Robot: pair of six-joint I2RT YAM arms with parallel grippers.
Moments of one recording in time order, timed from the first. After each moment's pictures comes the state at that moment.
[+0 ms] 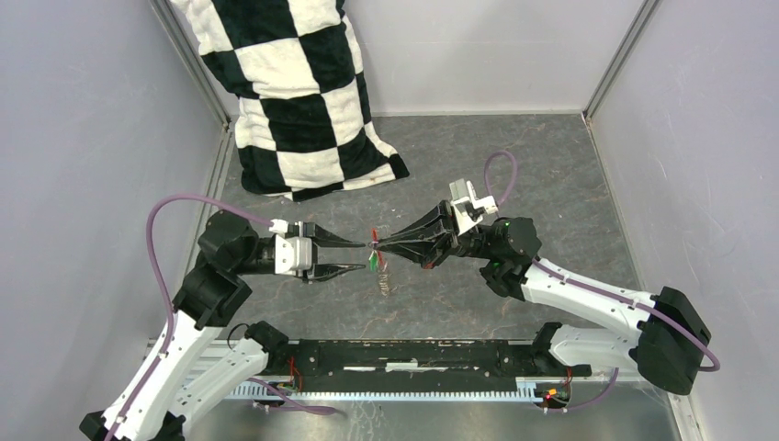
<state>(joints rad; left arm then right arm) -0.55 0.66 0.95 -0.33 0.98 0.38 0.92 1.15 0.71 1.02 -0.65 0.44</state>
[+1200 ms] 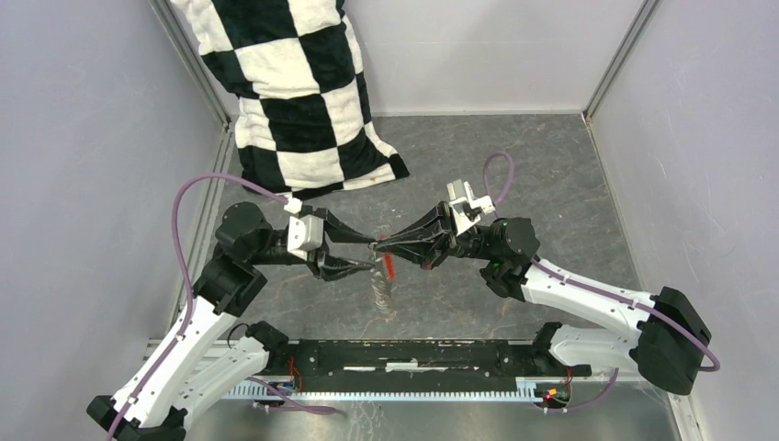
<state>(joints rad) -0.55 0.70 0.84 -0.10 1.00 0.13 0.92 1.16 0.70 1.02 -0.65 0.45</state>
